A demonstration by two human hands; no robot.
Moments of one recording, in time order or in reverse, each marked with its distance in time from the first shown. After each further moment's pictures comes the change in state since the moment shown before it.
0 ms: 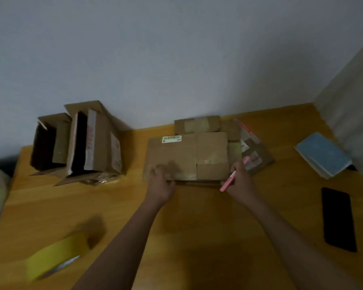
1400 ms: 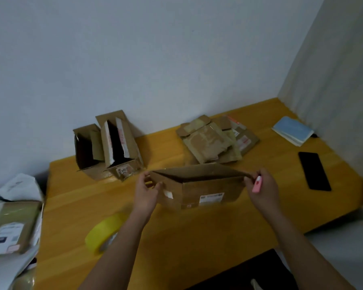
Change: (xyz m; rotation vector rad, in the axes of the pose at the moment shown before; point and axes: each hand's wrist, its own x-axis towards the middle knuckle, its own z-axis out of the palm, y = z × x) left_hand -0.123 -0.081 -0.089 -0.626 0.123 0.069; right_hand -0.187 -0.036 0.029 0.203 0.515 0.027
